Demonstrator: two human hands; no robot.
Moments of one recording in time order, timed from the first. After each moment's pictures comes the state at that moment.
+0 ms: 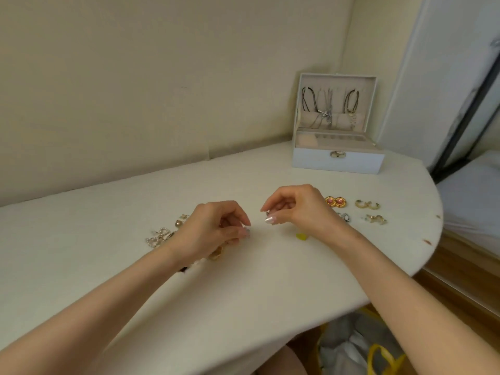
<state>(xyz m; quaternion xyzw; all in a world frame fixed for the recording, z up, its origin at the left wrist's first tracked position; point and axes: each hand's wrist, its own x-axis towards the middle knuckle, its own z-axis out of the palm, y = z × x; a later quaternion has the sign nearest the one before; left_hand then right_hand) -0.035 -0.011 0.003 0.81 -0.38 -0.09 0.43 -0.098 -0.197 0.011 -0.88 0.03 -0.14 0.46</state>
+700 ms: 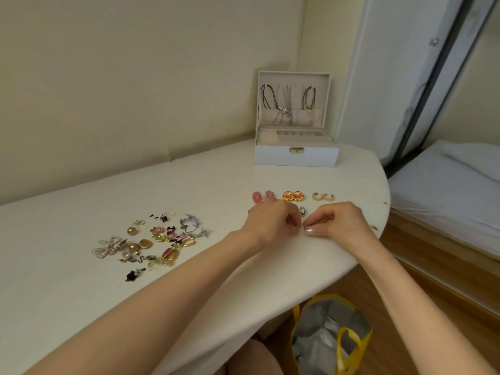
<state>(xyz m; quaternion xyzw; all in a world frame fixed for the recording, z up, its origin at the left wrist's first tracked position) -0.068 -0.172 -0.018 0.83 -0.49 -0.03 0.24 -0.176 -0.286 -0.013 -0.86 0.23 -0.20 0.41</state>
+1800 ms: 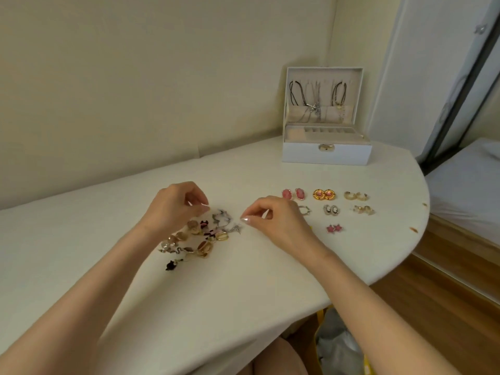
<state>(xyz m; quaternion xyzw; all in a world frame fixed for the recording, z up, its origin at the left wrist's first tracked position) -0.001 0.002 0.012 0.90 -0.29 0.04 0.33 -0.100 -0.176 -0.022 -0.88 0.04 -0.21 0.42</state>
